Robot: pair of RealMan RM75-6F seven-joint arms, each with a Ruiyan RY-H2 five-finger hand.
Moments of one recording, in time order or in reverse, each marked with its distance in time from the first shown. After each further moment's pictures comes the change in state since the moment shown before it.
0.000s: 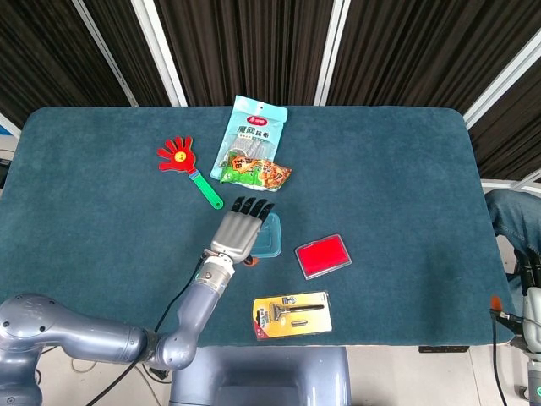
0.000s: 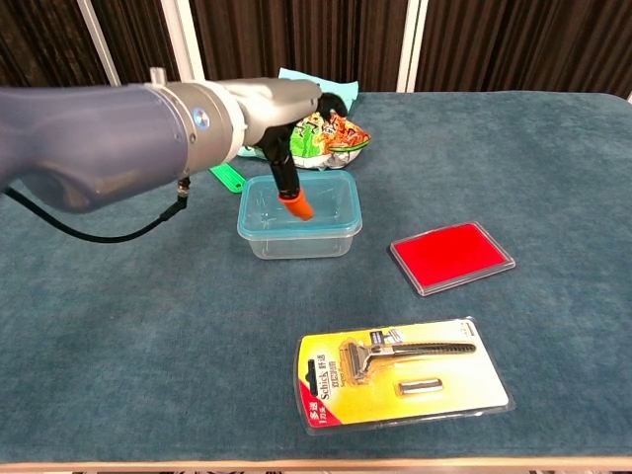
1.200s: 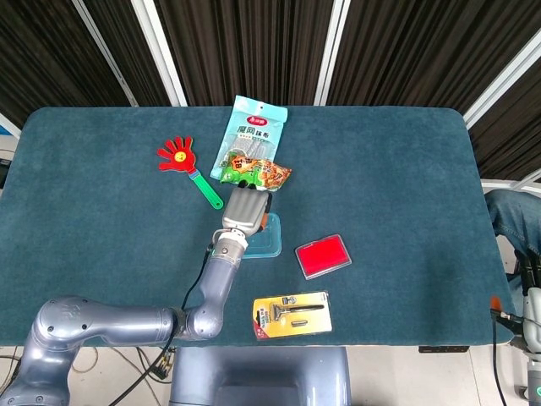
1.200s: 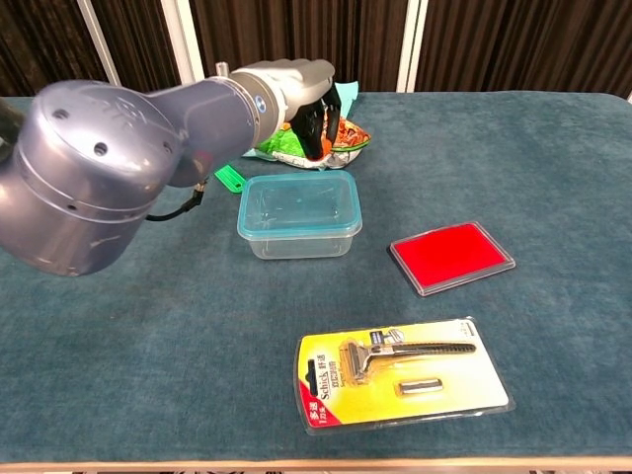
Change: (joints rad) left arm -0.092 -0.172 -0.069 0.420 -0.012 -0.089 -0.020; right arm 0.000 0.003 0.005 -0.011 0.015 -0.010 0.013
